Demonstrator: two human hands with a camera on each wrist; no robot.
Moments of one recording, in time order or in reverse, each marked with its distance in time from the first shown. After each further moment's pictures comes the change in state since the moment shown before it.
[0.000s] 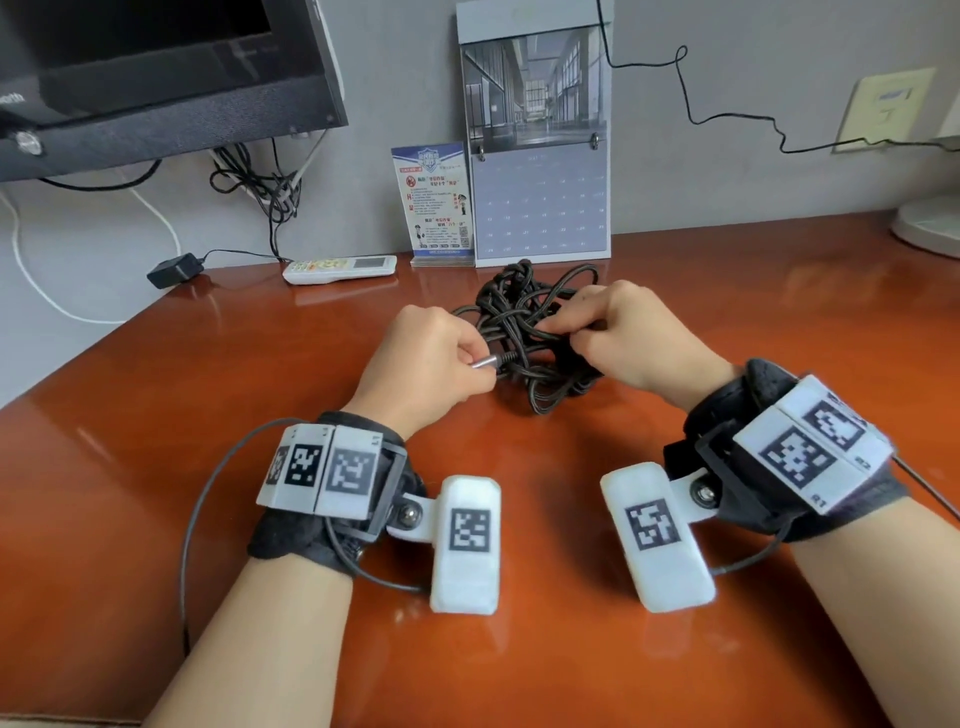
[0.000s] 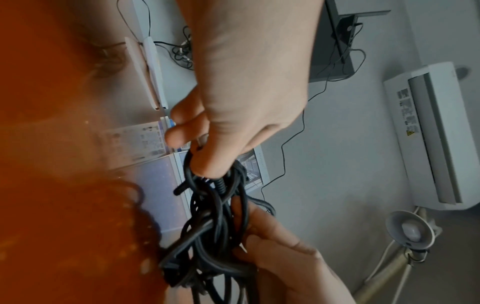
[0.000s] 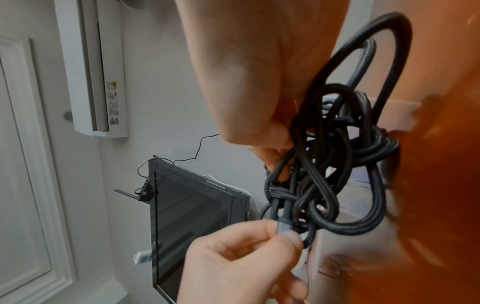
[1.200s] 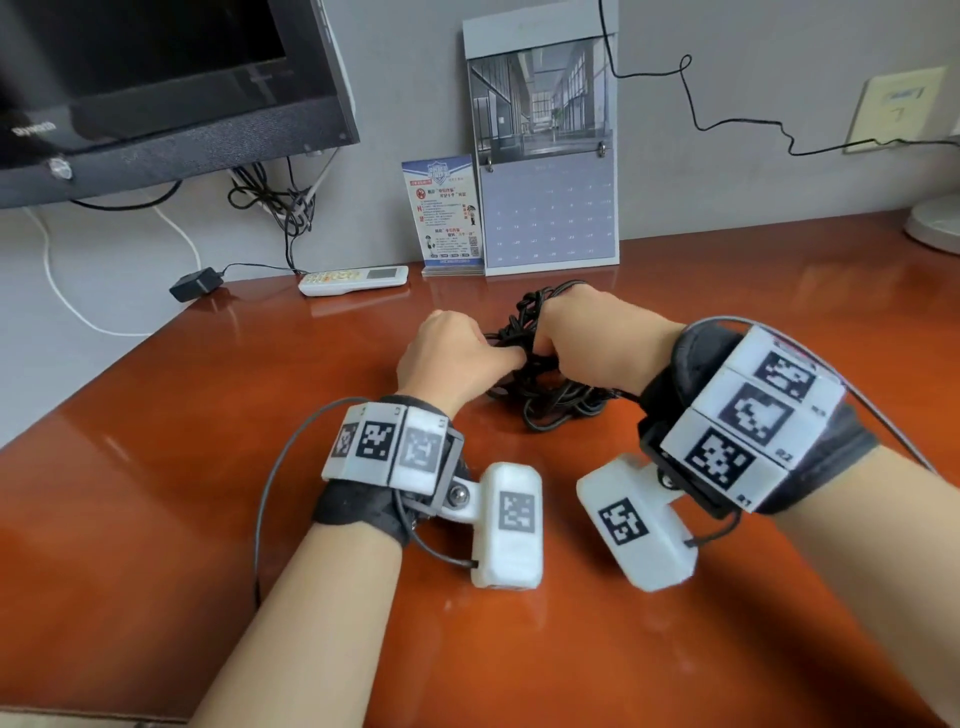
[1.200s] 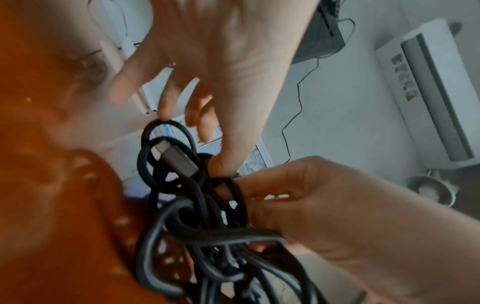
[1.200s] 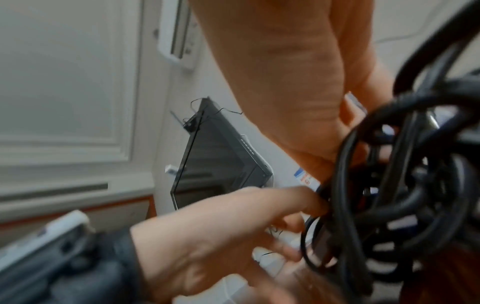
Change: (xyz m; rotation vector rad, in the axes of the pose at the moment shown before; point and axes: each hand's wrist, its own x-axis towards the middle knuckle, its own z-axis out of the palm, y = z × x) left_hand 0.026 0.005 0.014 -0.019 -0.004 -0.306; right_hand 0.012 -0.048 -0.001 -0.761 -0.347 -0.073
